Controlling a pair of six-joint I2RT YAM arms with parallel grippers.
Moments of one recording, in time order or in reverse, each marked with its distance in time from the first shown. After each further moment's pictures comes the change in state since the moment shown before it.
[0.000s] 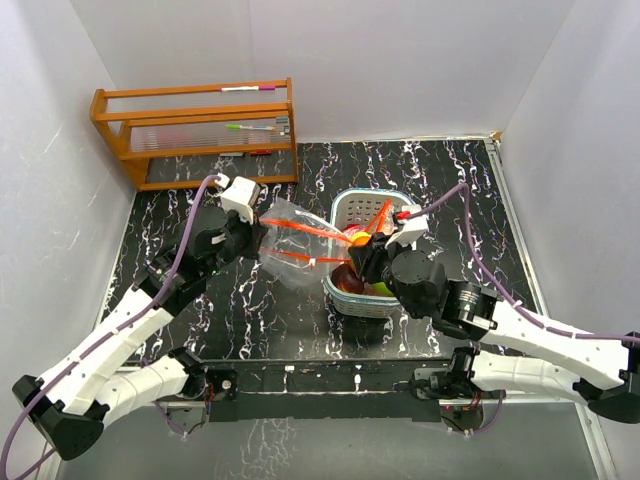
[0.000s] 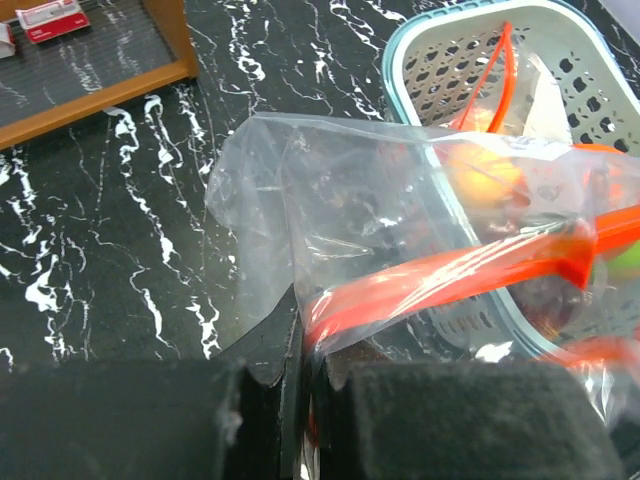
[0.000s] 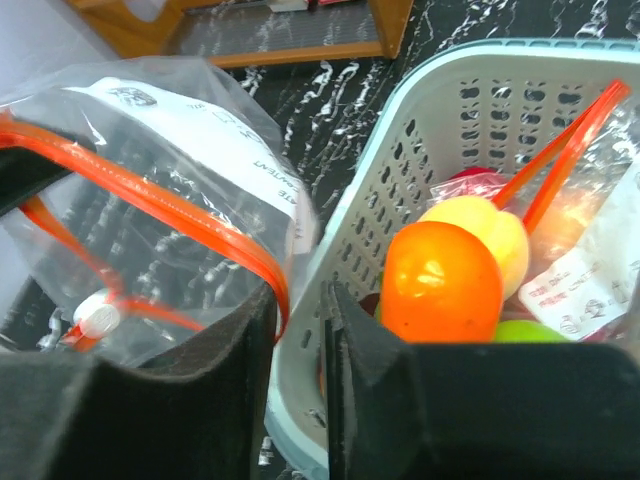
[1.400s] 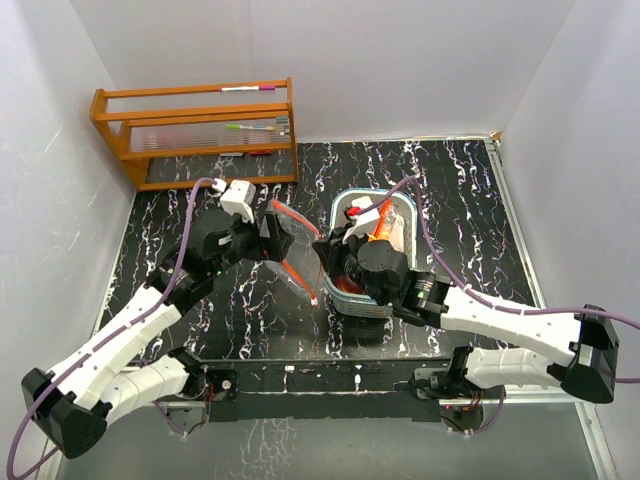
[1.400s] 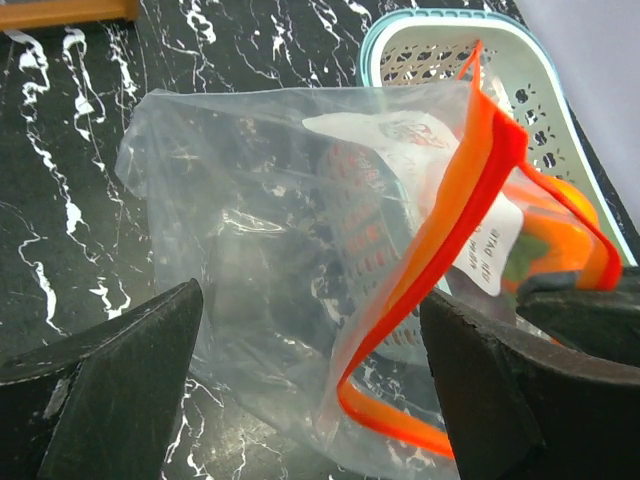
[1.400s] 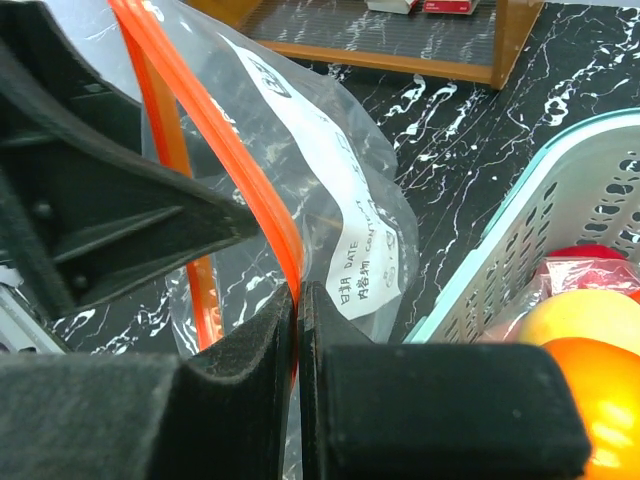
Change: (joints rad) left arm 0.027 0.004 -0.097 0.108 0.082 -0.232; right arm -0.013 0.246 0.021 0.324 -0.189 -0.204
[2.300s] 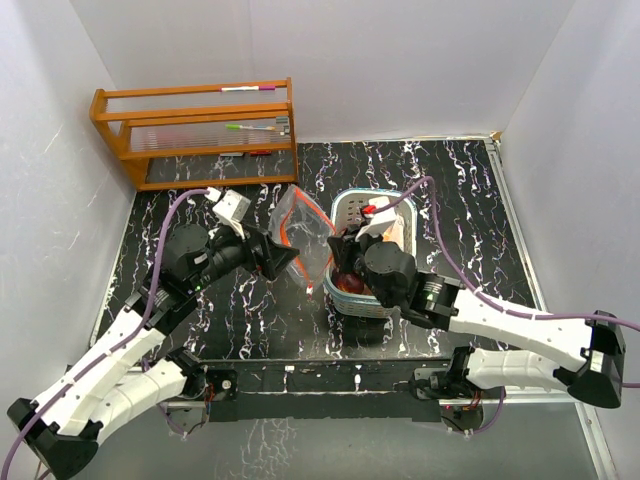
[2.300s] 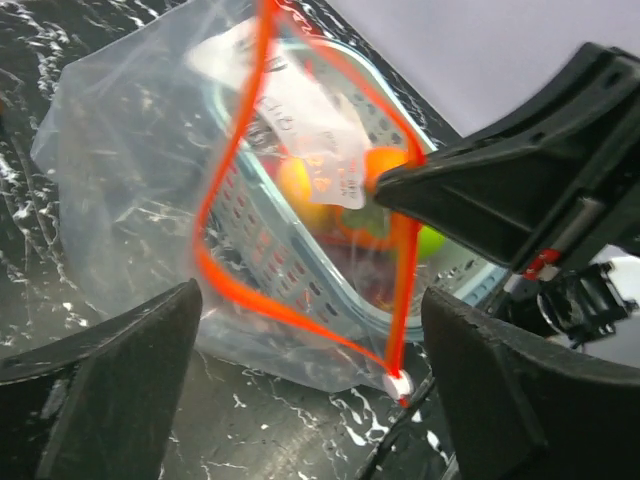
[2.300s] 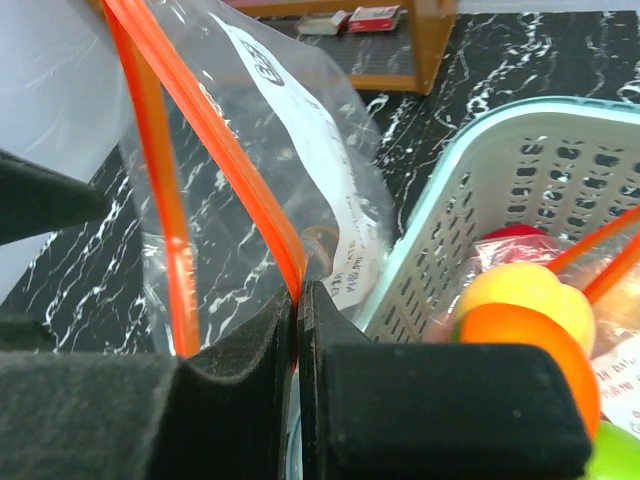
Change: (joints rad) left arm 0.000 -0.160 -0.062 0.095 0.230 0.057; right arm 0.000 -0.071 -0.014 -0.074 0.158 0.046
